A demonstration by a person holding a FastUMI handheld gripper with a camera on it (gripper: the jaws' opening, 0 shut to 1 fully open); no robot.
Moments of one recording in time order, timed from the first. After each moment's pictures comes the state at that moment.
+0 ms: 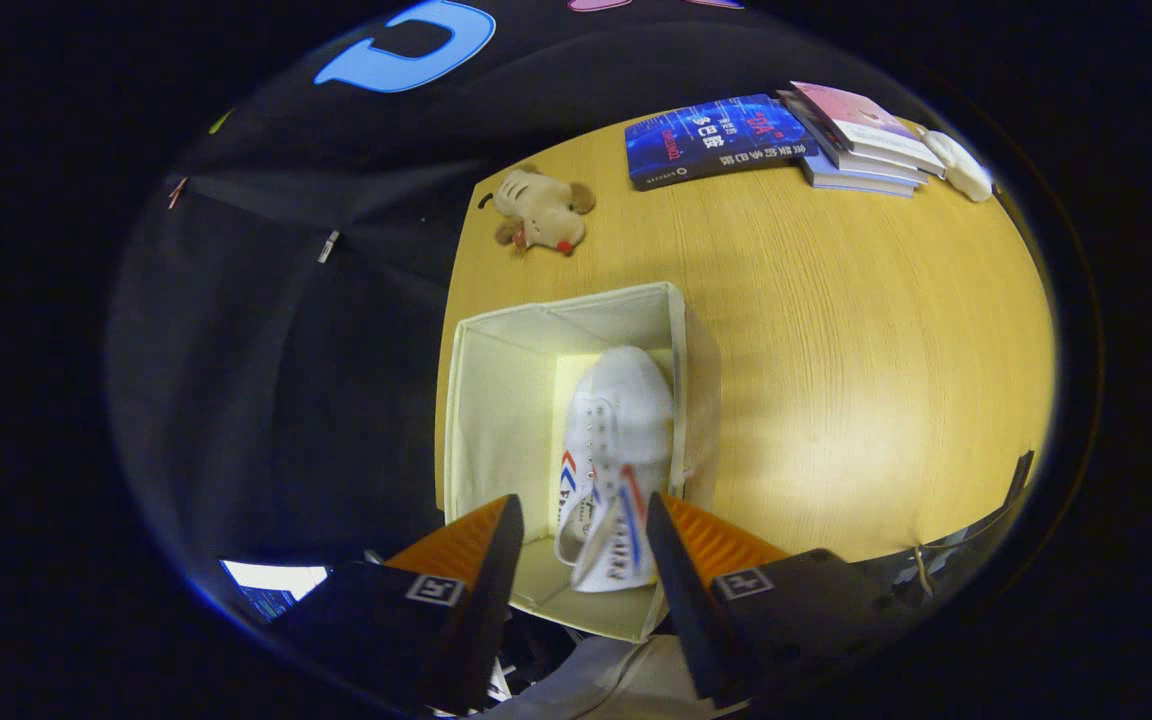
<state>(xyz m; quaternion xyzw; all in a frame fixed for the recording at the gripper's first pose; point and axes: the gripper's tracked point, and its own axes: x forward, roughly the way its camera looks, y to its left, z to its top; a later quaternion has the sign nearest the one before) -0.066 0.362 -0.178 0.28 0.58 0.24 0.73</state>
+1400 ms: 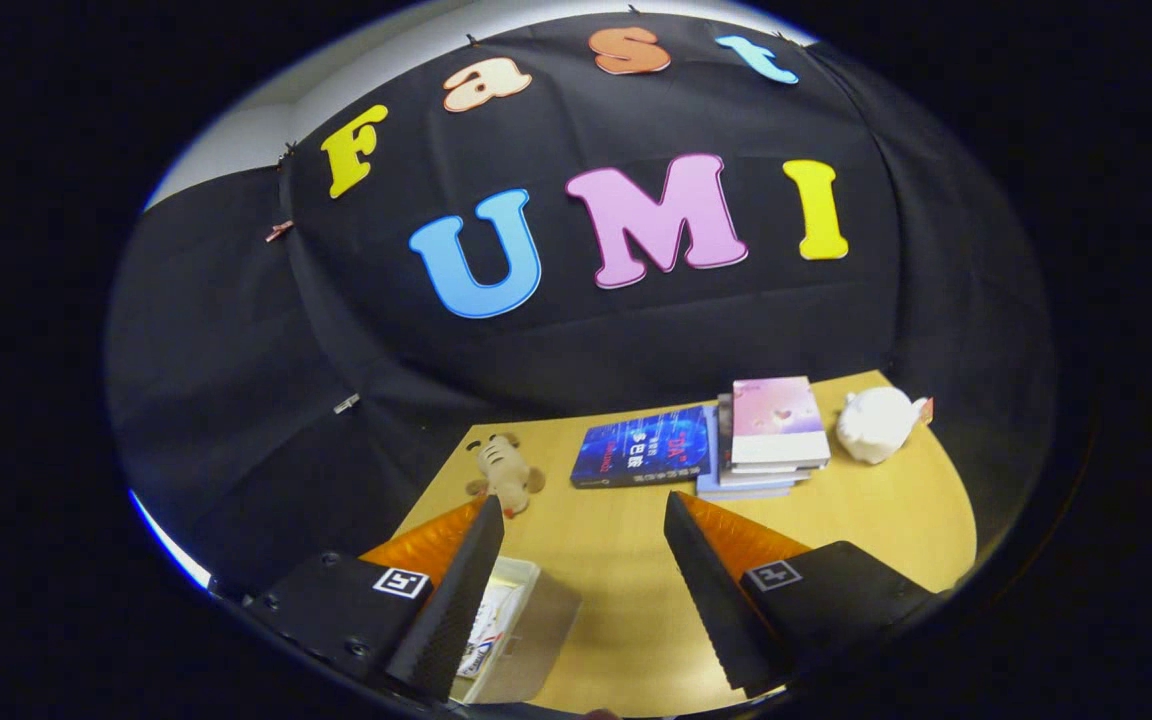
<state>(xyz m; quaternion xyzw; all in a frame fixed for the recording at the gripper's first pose) 0.036 0.148 -0.056 0.21 0.19 0.16 0.94</state>
